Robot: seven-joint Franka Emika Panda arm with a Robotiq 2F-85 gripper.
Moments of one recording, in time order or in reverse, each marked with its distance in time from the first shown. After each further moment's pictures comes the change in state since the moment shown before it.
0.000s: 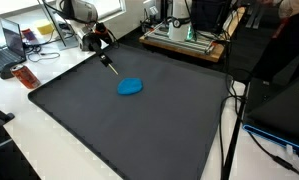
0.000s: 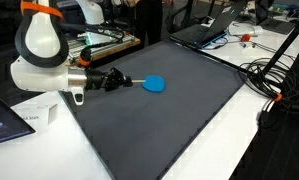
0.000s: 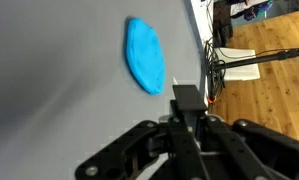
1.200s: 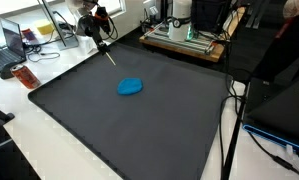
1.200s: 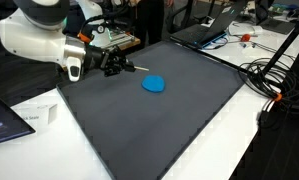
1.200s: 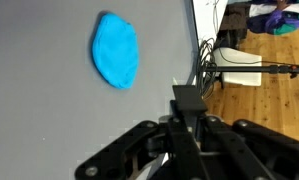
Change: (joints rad) arm 0.135 -0.258 -0.084 -0.180 0.010 0.103 -0.069
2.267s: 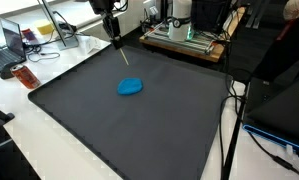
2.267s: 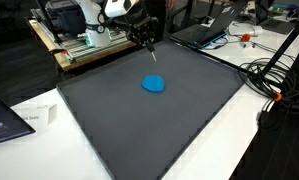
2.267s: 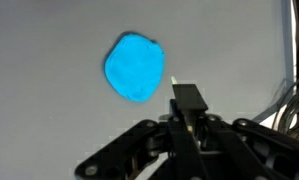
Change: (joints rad) arm 0.312 -0.406 0.143 -0.221 -0.627 0.548 0.673
